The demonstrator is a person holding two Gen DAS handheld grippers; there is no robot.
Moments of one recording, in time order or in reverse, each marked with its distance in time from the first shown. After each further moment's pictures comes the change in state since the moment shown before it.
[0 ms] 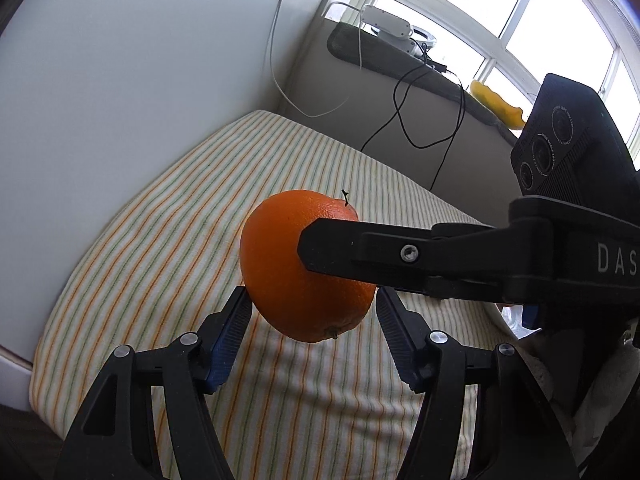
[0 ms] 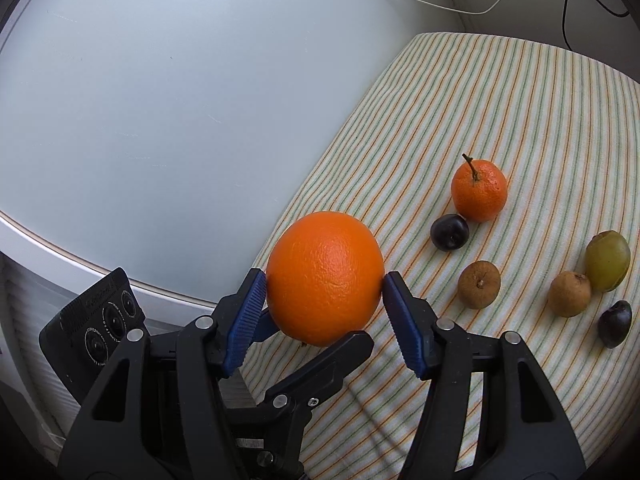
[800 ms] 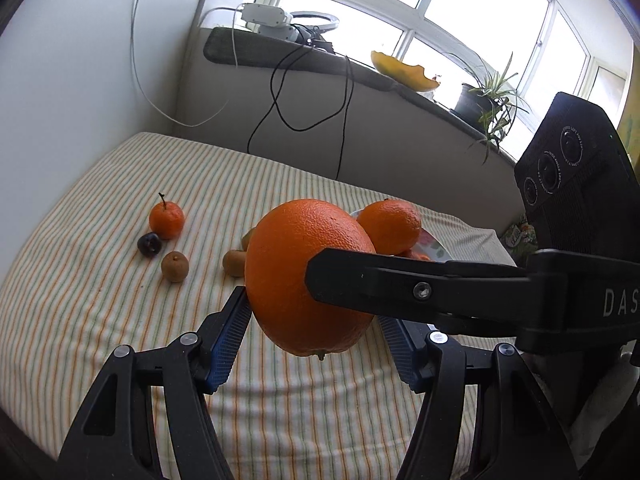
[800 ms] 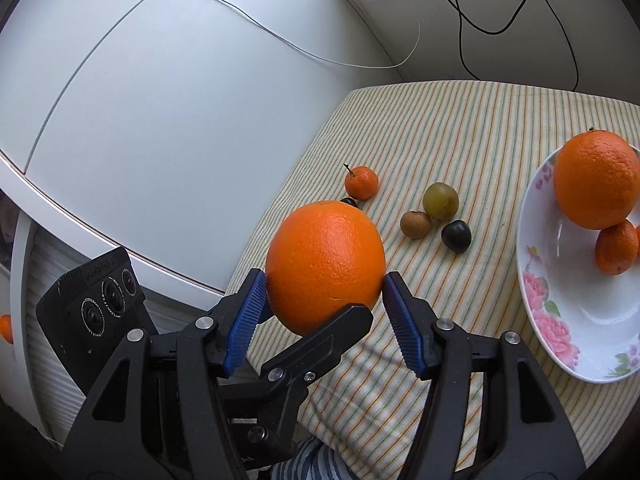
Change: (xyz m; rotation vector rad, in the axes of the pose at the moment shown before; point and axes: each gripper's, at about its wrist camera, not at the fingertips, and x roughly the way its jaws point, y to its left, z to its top) left arm 0.002 -0.130 -0.018 0.184 0.012 -0.150; right arm -0.147 -0.047 -0.061 0.063 -0.184 -0.056
